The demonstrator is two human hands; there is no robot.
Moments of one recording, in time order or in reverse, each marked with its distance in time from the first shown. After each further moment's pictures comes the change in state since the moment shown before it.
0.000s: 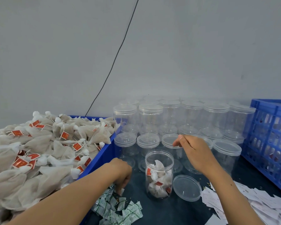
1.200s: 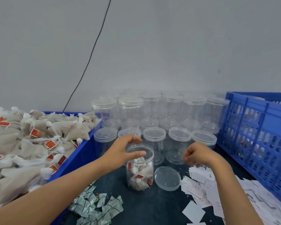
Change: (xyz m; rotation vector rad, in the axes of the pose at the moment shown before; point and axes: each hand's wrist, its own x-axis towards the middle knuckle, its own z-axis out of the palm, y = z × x) left_hand -0.002 0.036 -0.019 -1.161 0.703 0.315; right_hand -0.007 0.068 -0.042 -0.209 -0.457 0.531
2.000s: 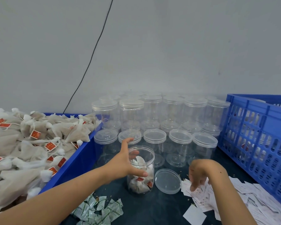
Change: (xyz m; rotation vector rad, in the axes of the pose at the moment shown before) left_hand -0.004 -0.012 0.016 -0.144 -0.123 -0.218; right_hand 0.010 0.007 0.022 -0.413 -0.305 0.212
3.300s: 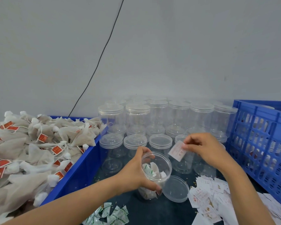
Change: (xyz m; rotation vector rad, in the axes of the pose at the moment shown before) left_hand -0.002 0.005 0.017 -0.008 0.005 0.136; right_hand -0.058 -0.017 -0.038 0.701 0.667 -0.628
